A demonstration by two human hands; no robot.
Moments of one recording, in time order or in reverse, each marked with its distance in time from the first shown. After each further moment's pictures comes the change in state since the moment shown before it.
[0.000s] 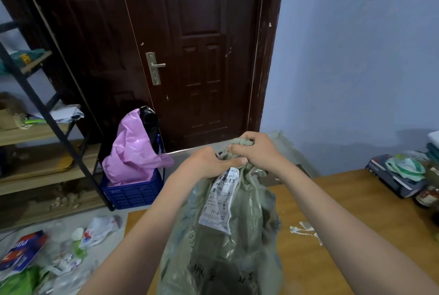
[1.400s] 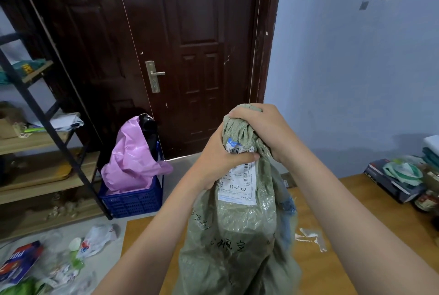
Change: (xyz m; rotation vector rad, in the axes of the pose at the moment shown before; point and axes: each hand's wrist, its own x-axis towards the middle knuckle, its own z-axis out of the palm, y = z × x) left_hand -0.031 0.036 -0.005 -0.897 0.070 0.599; right_hand -0.026 -0.093 -0.038 0.243 0.104 -0.022
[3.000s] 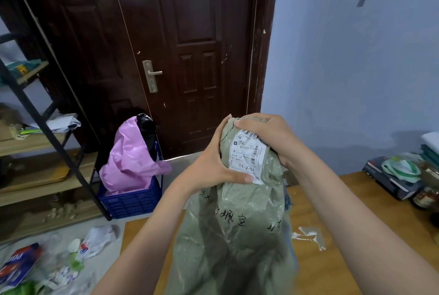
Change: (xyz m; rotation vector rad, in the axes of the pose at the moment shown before) left_hand -0.003 -0.018 -0.016 0.204 -0.191 -0.081; right_hand 0.000 0.026 -0.022 0.194 -0.083 0.110
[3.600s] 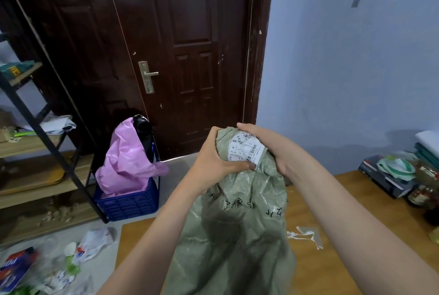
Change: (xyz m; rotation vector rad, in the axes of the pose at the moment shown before) left_hand 0.009 -0.002 0.012 -0.039 0.274 -0.014; right_hand 0.001 0.008 -0.001 0.218 -0.131 0.424
